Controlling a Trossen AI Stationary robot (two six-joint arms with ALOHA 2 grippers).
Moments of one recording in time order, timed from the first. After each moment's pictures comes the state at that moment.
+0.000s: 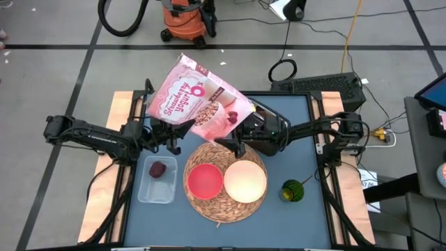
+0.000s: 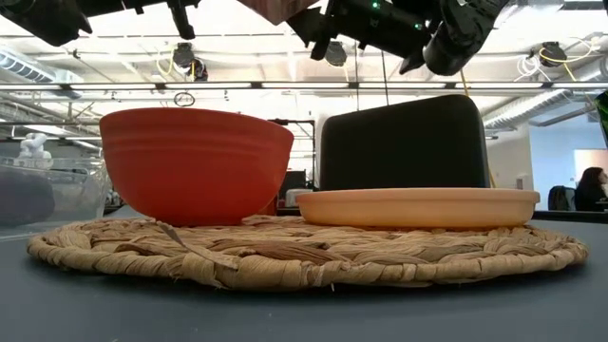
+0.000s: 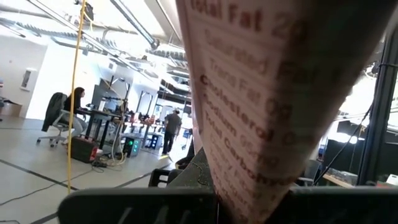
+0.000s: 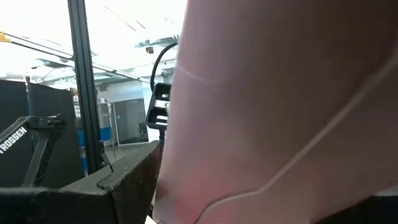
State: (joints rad) left arm -0.04 1.06 0.47 1.07 -0.26 -0.14; right arm -0.09 1.72 0.87 1.24 -0.21 0.22
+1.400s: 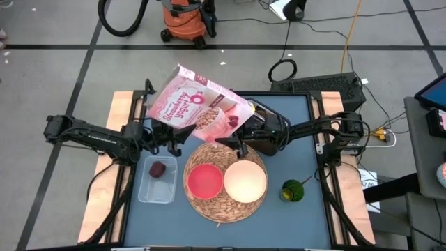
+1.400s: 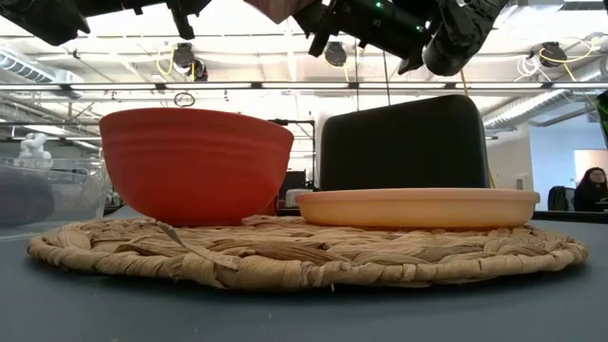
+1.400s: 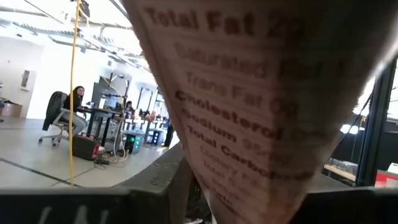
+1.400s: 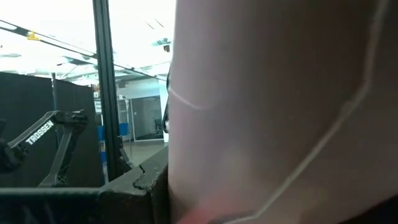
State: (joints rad) left arm -0.06 1.06 0.47 1.04 -0.26 -0.11; right arm -0.10 1.70 0.86 1.23 -0.31 0.22
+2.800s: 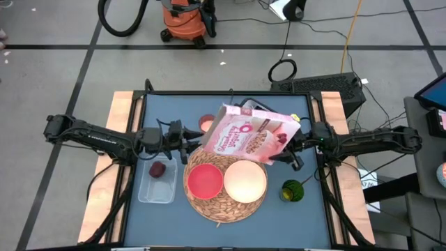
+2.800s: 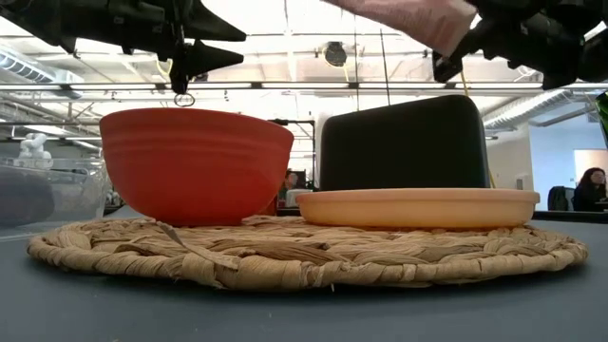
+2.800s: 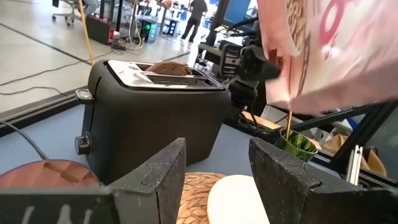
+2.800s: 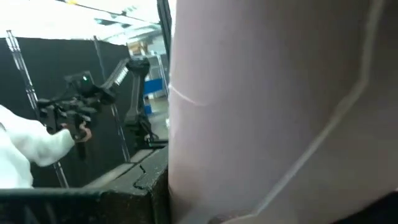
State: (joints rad) left arm -0.07 1.06 0.46 0.53 -0.26 -0.34; right arm -0.13 0.86 0.20 0.83 -0.48 0.28
